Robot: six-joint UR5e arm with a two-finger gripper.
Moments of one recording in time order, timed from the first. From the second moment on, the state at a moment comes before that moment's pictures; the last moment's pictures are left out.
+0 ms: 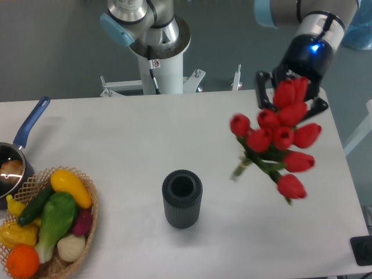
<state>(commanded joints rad) 2.91 -1.85 -1.59 -0.78 0.55 1.03</state>
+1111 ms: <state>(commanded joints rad) 2.74 -1.99 -1.48 -0.98 1.44 1.36</state>
